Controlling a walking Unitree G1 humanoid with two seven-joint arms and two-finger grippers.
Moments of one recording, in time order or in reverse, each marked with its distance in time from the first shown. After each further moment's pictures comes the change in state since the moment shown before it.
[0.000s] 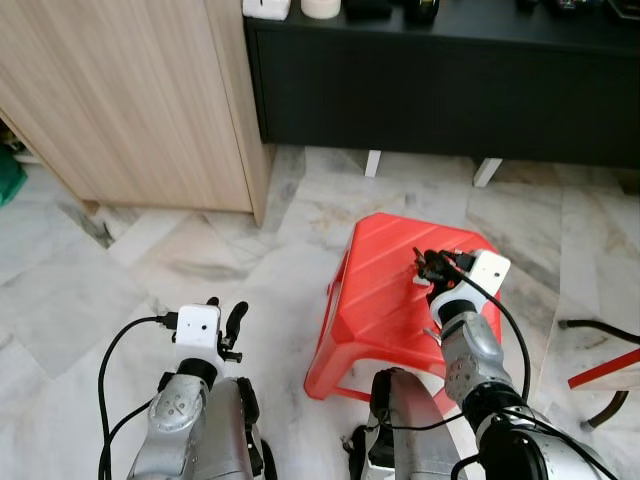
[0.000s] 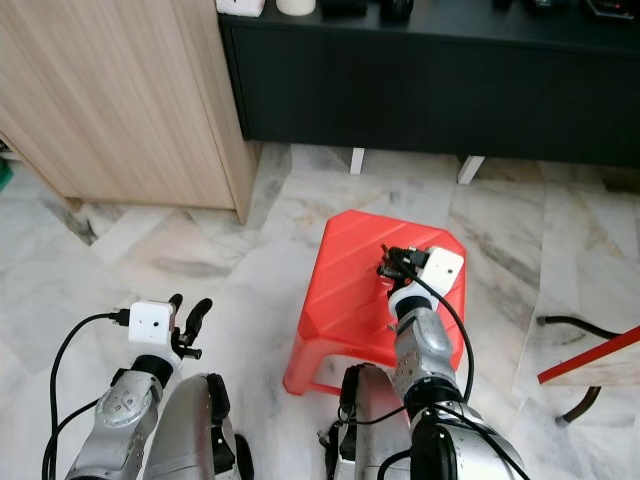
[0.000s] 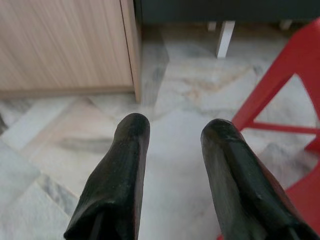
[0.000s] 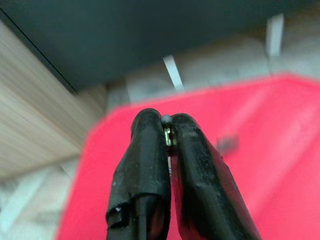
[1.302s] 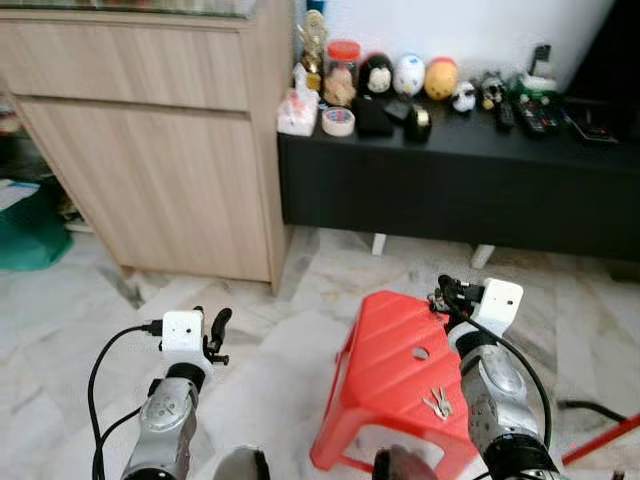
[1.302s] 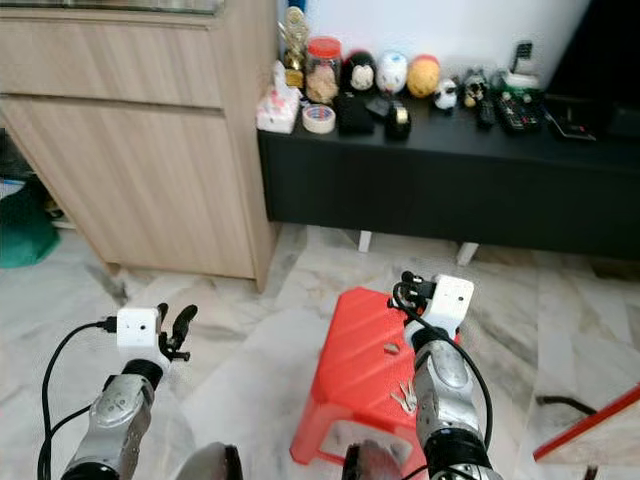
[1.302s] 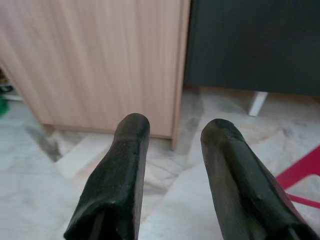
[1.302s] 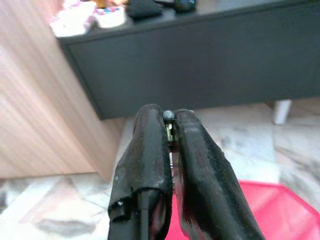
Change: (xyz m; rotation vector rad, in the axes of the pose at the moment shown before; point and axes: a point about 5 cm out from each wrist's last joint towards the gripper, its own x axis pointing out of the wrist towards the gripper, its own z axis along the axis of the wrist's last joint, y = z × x) left arm 0.001 0.021 -0.025 -0.045 0.059 0.083; right arm -0.041 -0.031 -0.022 -0.160 0.068 -0.039
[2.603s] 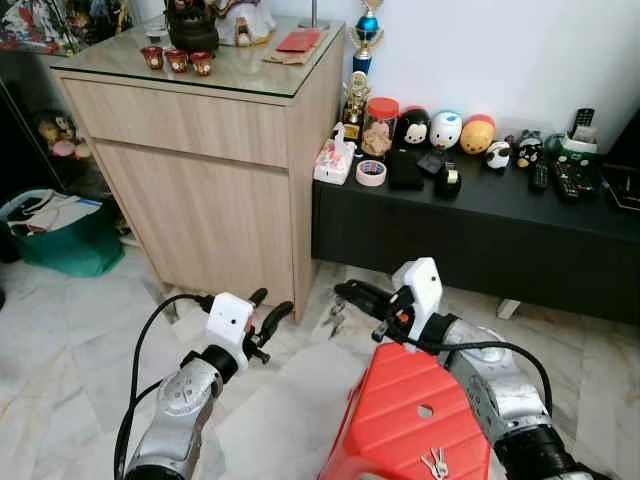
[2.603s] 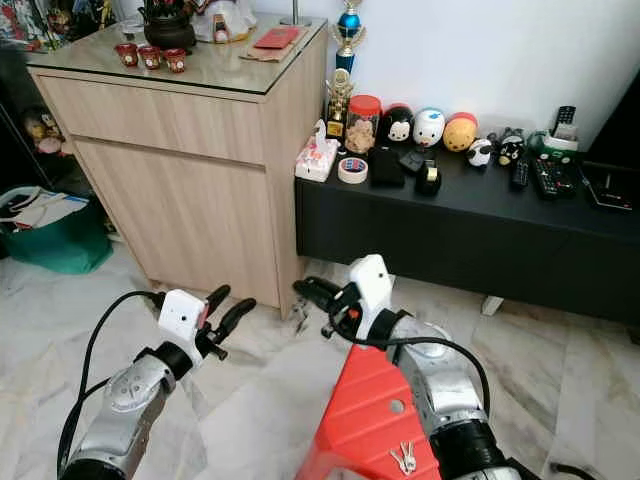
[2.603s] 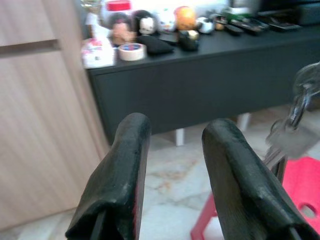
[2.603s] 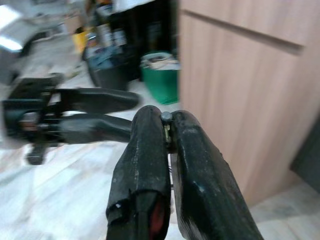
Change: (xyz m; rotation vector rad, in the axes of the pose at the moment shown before) left arm -0.005 -0.056 0.044 0.124 -0.119 -0.540; right arm -0.023 0.085 0.029 -0.269 0.162 0.999
